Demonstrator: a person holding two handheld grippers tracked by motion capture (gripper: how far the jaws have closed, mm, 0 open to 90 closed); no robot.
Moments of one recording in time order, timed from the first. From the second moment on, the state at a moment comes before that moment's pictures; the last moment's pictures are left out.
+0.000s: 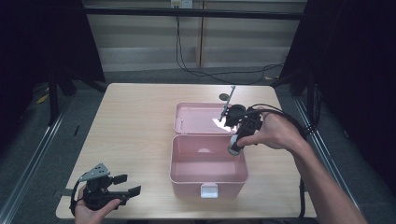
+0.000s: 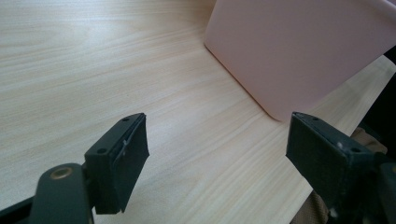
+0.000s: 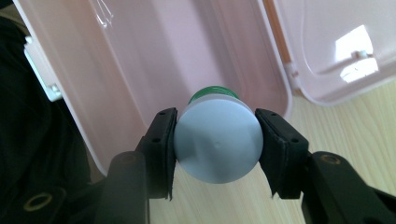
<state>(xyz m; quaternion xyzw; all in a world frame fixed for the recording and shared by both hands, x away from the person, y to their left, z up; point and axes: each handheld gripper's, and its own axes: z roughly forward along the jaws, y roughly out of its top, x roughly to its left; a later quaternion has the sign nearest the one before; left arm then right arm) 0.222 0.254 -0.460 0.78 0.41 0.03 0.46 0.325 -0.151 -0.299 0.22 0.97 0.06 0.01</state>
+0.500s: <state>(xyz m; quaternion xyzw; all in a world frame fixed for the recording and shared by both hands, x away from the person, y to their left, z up) 0.222 0.253 -0.460 0.79 0.41 0.03 0.46 0.330 -0.118 -0.322 0.17 0.98 0.06 0.00</state>
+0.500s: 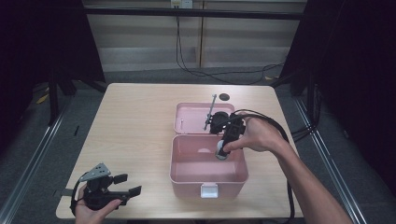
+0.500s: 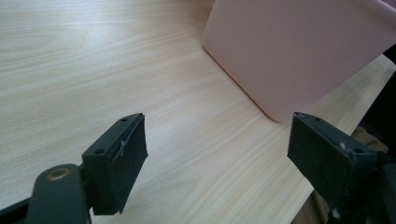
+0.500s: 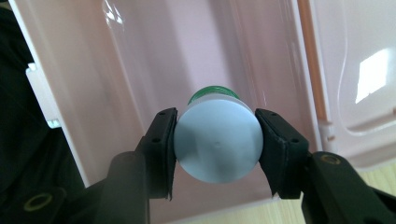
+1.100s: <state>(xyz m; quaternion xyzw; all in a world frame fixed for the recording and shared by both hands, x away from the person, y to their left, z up) 0.223 0.252 -0.460 0.79 0.41 0.03 0.46 0.340 -0.083 -0.344 0.13 0.99 0.04 -0.01</state>
